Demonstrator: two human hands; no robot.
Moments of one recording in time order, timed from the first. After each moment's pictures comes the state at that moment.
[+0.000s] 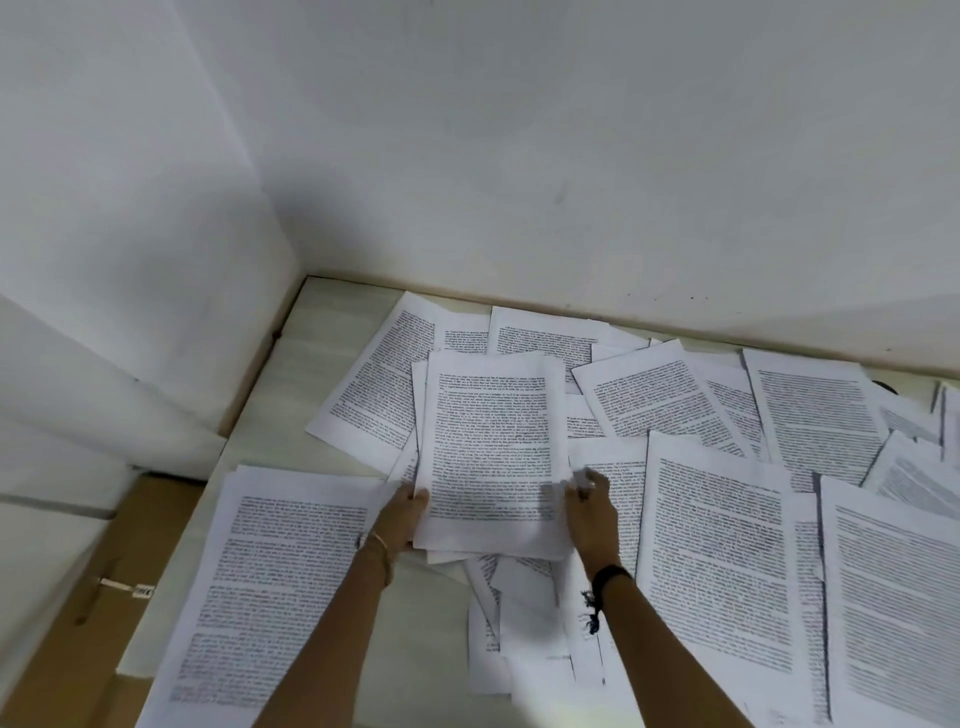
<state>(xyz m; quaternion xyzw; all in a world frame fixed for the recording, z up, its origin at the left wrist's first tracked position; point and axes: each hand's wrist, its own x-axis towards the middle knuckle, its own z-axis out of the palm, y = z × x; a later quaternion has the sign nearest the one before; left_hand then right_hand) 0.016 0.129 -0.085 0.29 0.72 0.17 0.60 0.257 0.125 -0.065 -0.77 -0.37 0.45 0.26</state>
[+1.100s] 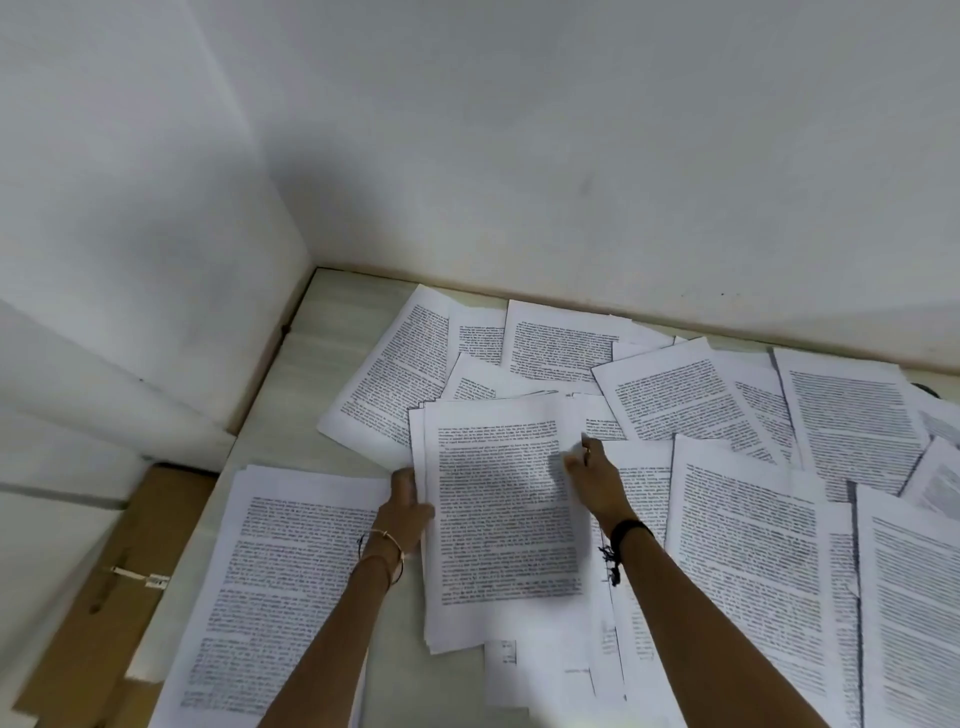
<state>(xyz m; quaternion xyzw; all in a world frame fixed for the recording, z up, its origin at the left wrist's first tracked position) 0.006 0.135 -0.078 0.35 0.74 0.14 0.56 0.254 0.182 -0.072 -0.72 -0.43 0.50 0.20</state>
